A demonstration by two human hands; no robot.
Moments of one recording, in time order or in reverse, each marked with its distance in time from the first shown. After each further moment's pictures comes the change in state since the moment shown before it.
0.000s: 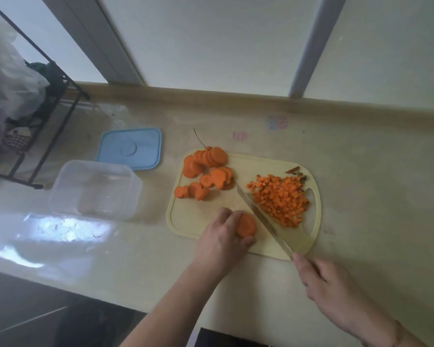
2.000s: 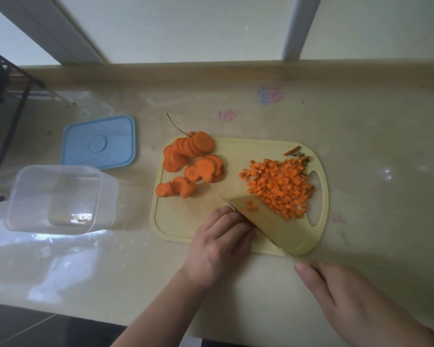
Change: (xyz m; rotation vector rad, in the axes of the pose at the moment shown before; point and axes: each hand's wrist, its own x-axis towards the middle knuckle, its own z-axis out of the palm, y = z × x) left_hand 0.007 -0.033 0.018 -0.033 0.247 0.600; right_hand 0.000 0.008 0.002 -0.239 -0.006 -0.069
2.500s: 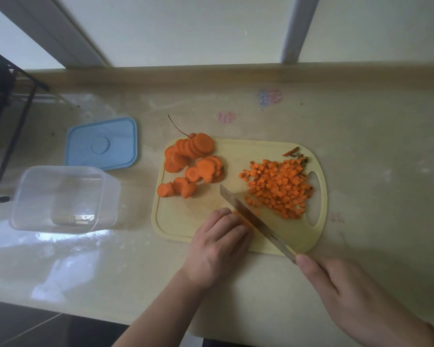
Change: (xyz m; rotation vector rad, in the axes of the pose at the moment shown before) left_hand -0.002 0.000 -0.001 0.038 0.012 0.033; right_hand 0.005 0.001 -0.005 0.117 0.002 -0.030
